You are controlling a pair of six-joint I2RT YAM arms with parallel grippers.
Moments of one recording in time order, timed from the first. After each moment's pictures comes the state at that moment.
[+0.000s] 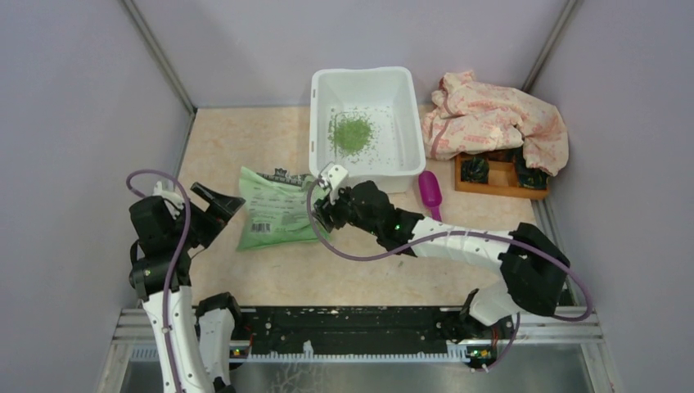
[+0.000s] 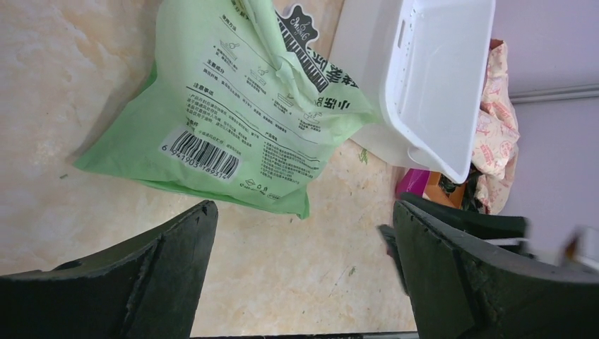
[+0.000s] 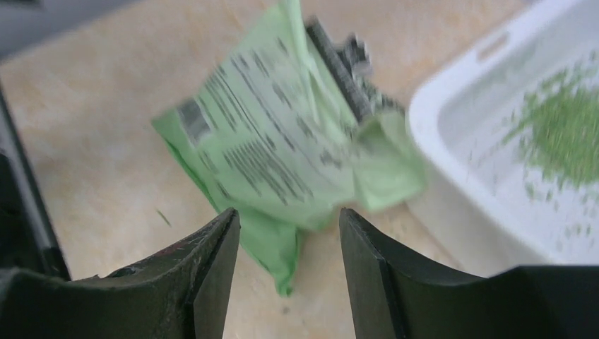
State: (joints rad) left arm 0.32 0.59 0.86 -0.82 0.45 -0.67; right arm 1.01 1.42 0.95 0.28 0.02 0.01
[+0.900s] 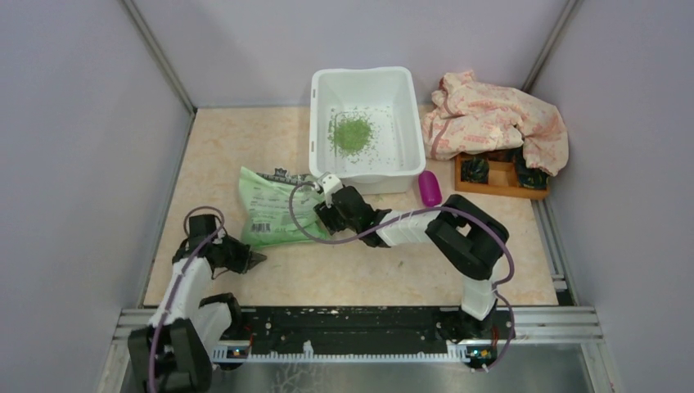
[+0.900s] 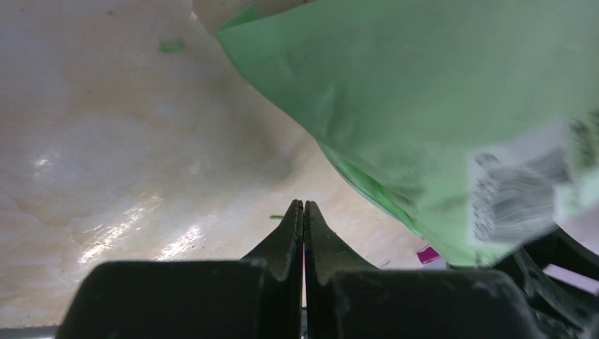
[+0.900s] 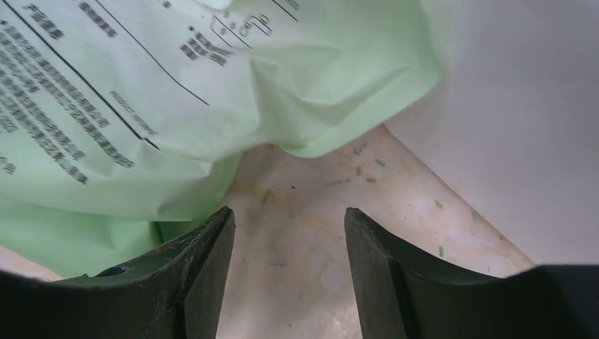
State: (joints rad) left arm 0.22 0.83 0.33 -0.59 0.38 -0.94; right arm 0.94 1.83 0.94 0.34 0.17 0.05
